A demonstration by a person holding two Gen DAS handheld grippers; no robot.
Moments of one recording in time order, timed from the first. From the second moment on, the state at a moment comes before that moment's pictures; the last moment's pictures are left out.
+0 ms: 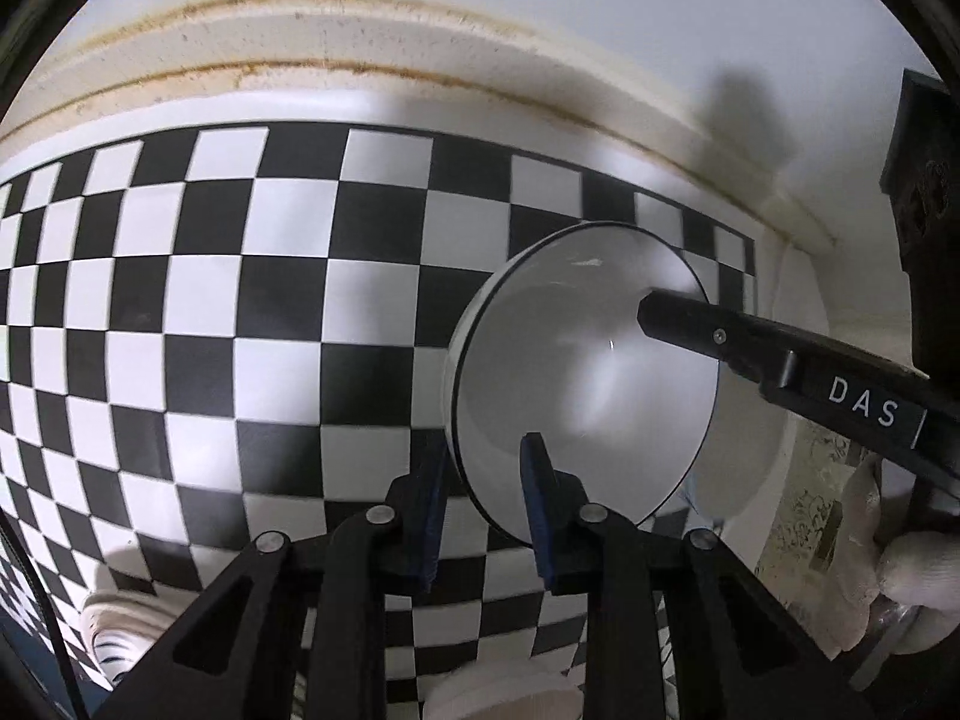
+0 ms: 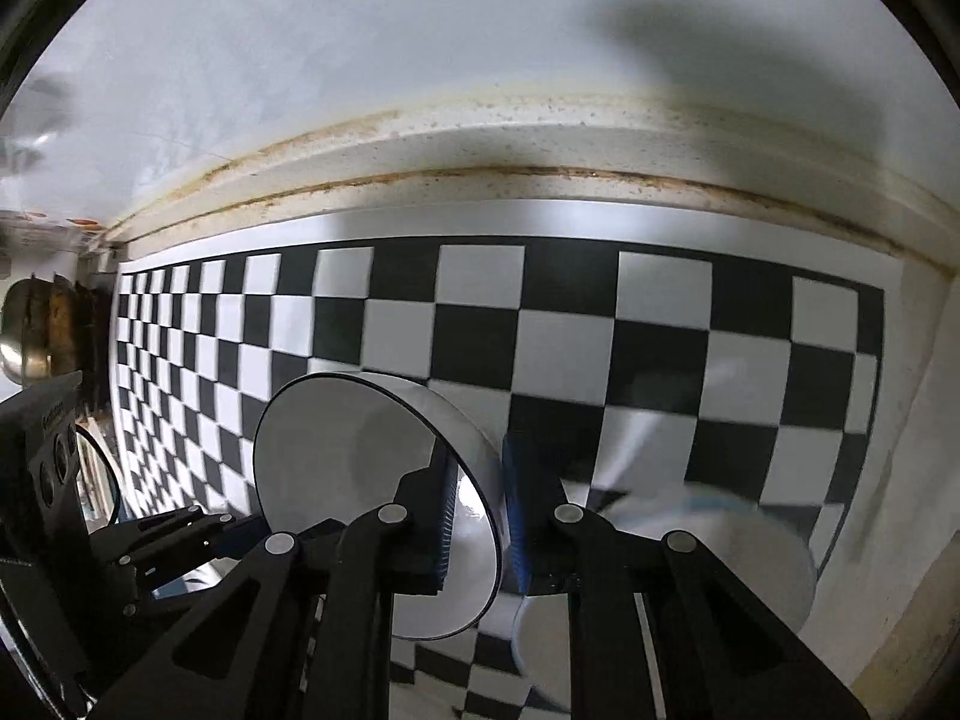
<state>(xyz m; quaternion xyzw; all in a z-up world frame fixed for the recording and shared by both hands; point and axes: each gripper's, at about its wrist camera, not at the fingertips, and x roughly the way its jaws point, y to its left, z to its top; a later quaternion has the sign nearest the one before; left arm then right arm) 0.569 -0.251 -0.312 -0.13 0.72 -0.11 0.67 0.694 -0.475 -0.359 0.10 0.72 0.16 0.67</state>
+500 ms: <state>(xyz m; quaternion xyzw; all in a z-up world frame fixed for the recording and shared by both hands) 0.467 -0.261 -0.236 -0.08 0.70 -0.16 0.69 0.552 -0.492 -0.264 0.11 0.68 0.15 0.71</state>
